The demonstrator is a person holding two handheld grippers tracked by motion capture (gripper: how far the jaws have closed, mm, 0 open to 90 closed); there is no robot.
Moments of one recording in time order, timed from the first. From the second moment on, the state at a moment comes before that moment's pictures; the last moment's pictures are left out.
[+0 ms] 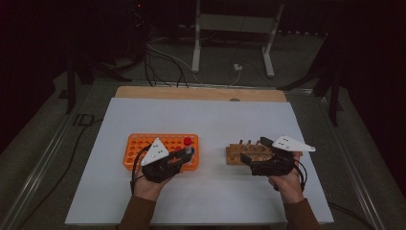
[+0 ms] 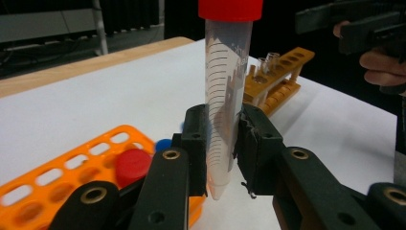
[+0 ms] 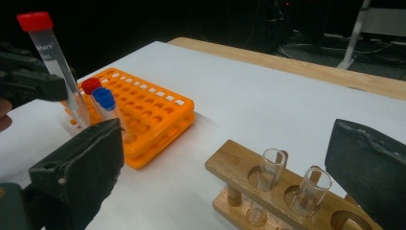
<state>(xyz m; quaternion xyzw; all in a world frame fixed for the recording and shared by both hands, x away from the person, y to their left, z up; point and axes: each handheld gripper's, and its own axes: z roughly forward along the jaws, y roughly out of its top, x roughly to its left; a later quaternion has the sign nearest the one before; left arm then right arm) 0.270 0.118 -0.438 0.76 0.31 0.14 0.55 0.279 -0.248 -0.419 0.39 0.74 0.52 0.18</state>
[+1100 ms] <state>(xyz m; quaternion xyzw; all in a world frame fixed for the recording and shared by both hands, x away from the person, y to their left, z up) 0.279 0.145 -0.476 0.78 0.35 0.21 0.47 0.278 -0.252 -0.418 0.39 0.74 0.53 0.18</state>
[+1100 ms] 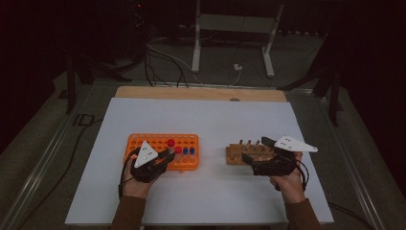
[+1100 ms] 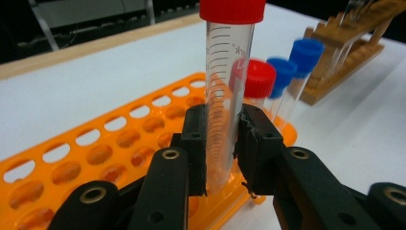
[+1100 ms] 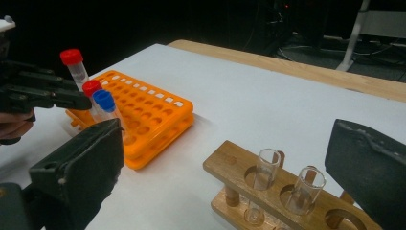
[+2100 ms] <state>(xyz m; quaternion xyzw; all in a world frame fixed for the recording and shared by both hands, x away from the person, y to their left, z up) 0.284 0.146 -0.487 0.80 0.38 0.19 0.43 0.281 -0.260 -0.418 0.39 0.74 0.51 0.21</state>
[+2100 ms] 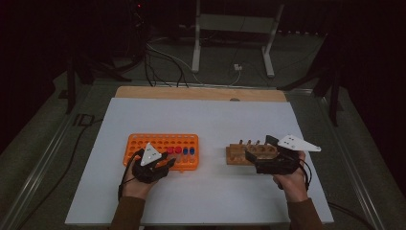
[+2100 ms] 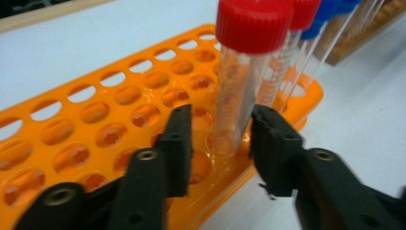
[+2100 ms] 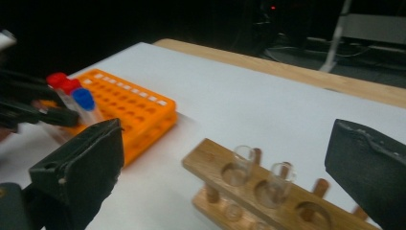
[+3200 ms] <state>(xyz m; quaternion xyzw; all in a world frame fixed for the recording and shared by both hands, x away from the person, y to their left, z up) 0.281 0.161 -0.473 0.73 0.42 0.20 0.50 0.305 -0.270 -0.459 0.43 0.75 0.45 0.23</state>
